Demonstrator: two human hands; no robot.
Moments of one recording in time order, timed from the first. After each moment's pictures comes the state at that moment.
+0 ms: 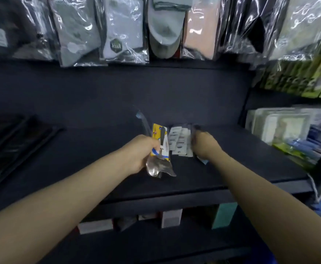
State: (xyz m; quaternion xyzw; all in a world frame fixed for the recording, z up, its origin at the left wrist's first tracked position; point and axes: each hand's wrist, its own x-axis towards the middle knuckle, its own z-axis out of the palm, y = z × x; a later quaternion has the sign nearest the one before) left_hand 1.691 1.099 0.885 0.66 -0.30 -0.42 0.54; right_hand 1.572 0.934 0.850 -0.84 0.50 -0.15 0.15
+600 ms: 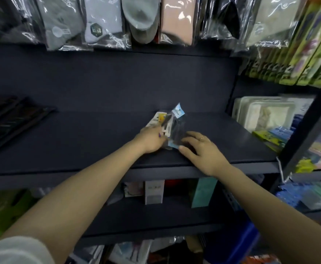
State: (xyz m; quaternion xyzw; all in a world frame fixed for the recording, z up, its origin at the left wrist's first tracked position) left_hand 1.647 1.043 0.836 0.80 -0.56 -0.10 0.19; right_hand 1.457 0.999 0.837 -0.93 0.30 -0.18 0.11
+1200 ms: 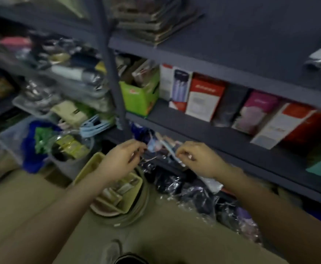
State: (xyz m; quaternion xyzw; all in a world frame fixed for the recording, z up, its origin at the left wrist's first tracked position) left_hand 1.655 1.508 0.666 0.89 -0.37 -0.05 0.26; right_hand 1.578 1.276 0.677 -0.96 -0.05 0.04 0.27
